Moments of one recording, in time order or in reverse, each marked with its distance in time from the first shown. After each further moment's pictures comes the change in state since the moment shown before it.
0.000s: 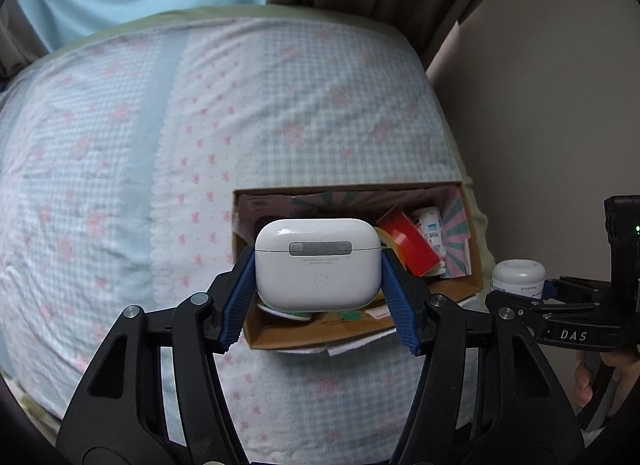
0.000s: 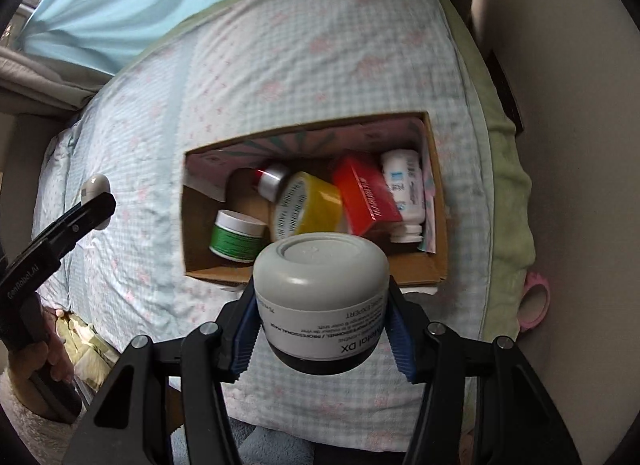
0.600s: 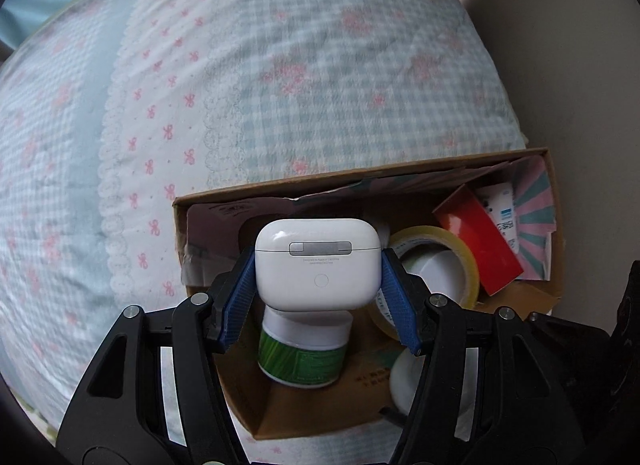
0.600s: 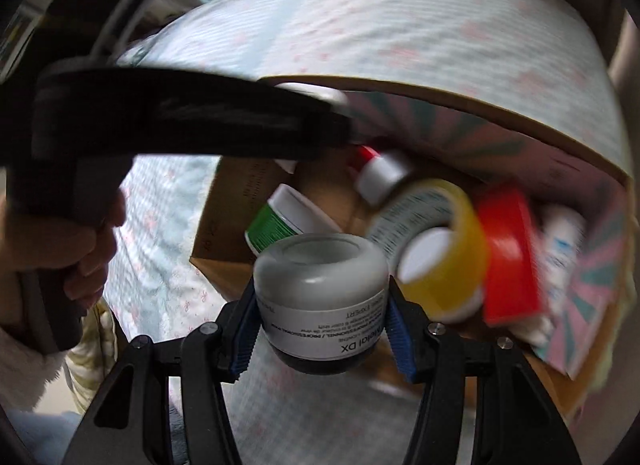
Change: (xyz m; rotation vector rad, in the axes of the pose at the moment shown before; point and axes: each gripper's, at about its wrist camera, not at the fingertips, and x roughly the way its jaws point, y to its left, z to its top) left arm 0.144 0.014 0.025 0.074 0.196 0.037; right arm 0.118 0.081 0.002 -0.434 -0.031 0.168
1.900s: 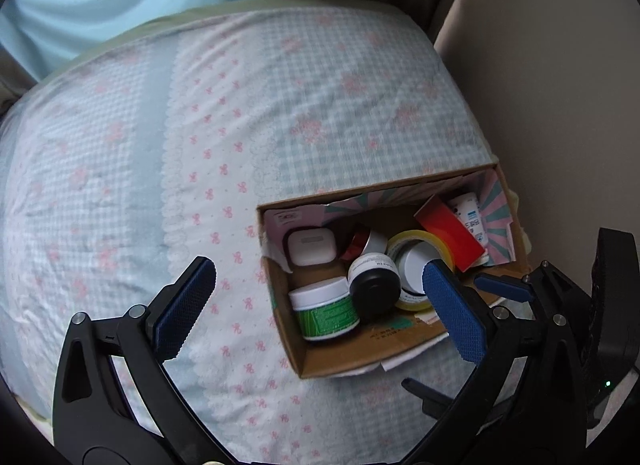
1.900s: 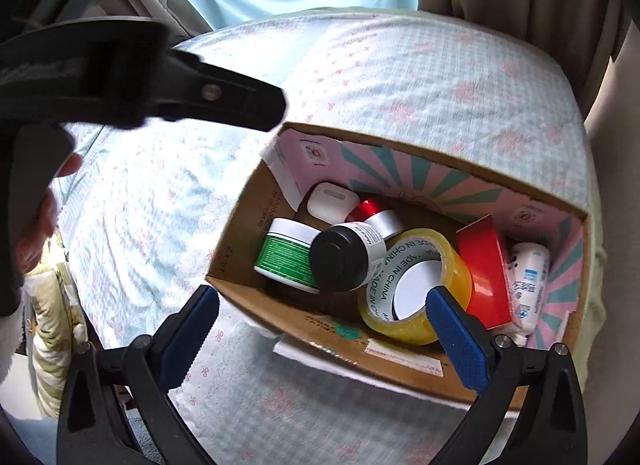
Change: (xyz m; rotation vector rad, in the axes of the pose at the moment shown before) left arm -0.119 0.022 -0.043 0.029 -0.192 0.006; right arm -0.052 0.044 -0.015 -0.060 -0.164 -0.152
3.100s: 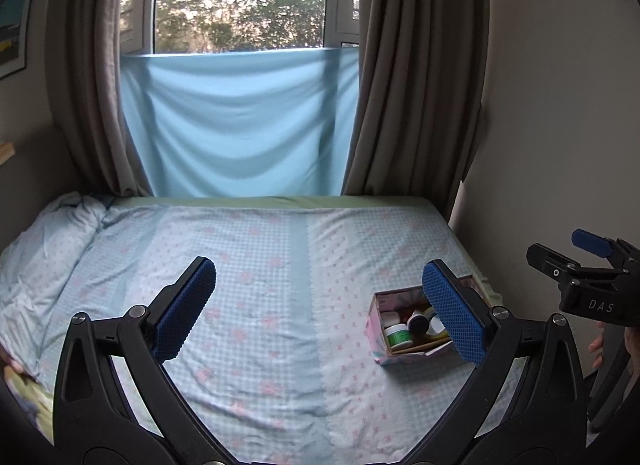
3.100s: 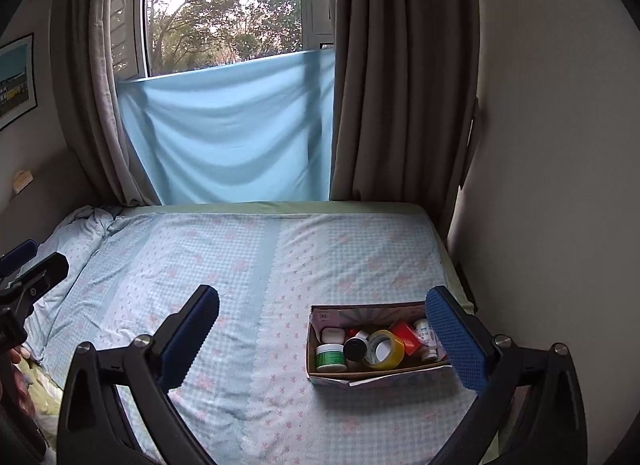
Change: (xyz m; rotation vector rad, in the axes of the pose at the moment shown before) left arm -0.382 0.102 -0.178 -0.032 -0.682 0.146; right arm -0.295 0.227 0.000 0.217 -0.560 -0.415
